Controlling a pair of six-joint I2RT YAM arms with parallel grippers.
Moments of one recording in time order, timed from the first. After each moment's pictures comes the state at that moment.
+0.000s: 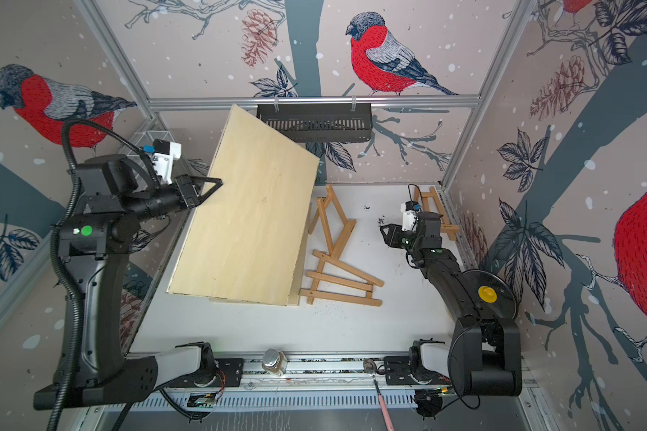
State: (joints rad) left arm 0.08 1.24 1.81 -0.95 0.78 -0.40; right arm 0.02 1.26 0.79 -0.11 -0.45 0.26
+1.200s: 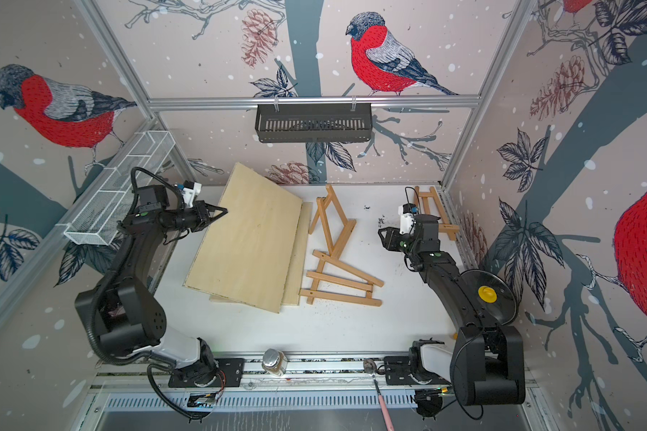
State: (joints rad) left arm 0.30 1.57 1.33 -0.64 0.99 -0.22; right arm 0.05 1.22 0.77 -0.13 -0.43 0.26
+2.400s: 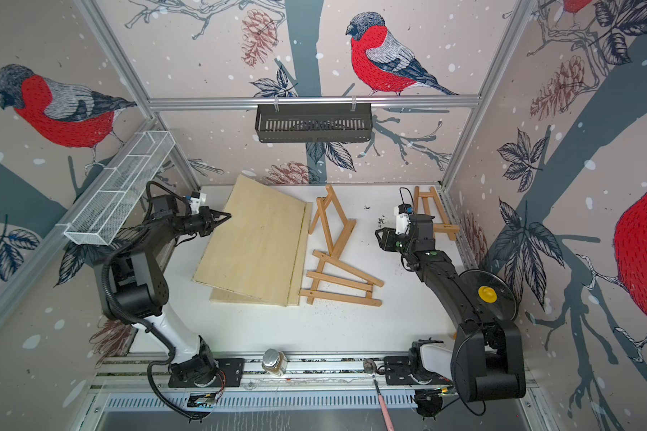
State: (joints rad) left arm 0.34 1.80 1.27 -0.39 1.06 -0.34; right arm 0.10 1.25 0.77 -0.13 -0.38 0.26
